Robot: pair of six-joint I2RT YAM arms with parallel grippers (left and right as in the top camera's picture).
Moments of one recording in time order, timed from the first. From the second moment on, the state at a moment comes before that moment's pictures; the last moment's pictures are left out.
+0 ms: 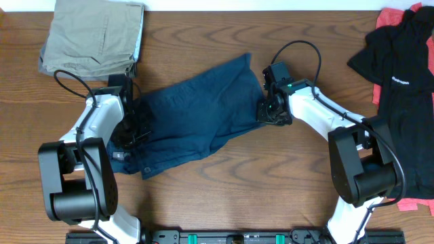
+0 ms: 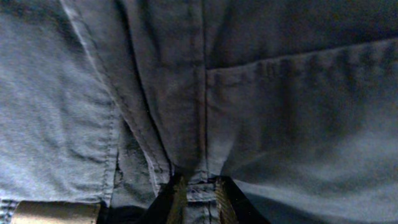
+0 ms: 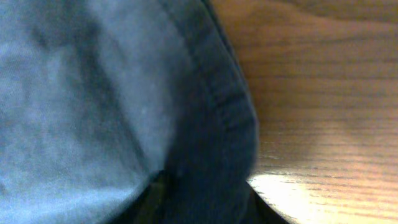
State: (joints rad) left arm 0.09 1.80 1.09 -0.95 0.00 -0.41; right arm 0.36 1.97 1.24 -0.65 -0.14 0.46
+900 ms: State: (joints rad) left arm 0.18 1.68 1.09 -1.02 0.03 -0.41; right arm 0.10 1.64 1.25 -1.22 0.00 0.57
